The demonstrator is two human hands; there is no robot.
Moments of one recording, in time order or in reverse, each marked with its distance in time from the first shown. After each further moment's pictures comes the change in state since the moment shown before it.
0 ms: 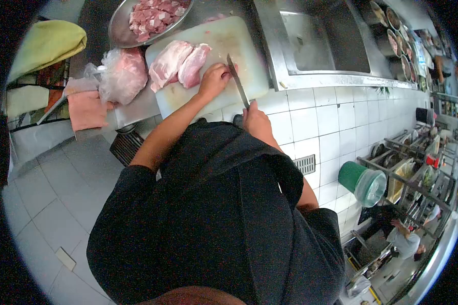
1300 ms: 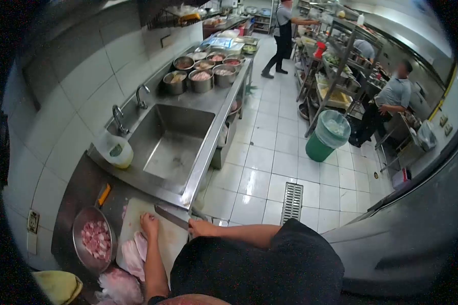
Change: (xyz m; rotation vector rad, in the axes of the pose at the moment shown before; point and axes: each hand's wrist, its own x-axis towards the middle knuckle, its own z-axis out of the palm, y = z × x) left_hand 0.097 -0.020 0.036 0.261 -0.210 0.095; right_hand 0.021 0.058 0.012 0.431 0.080 0.075
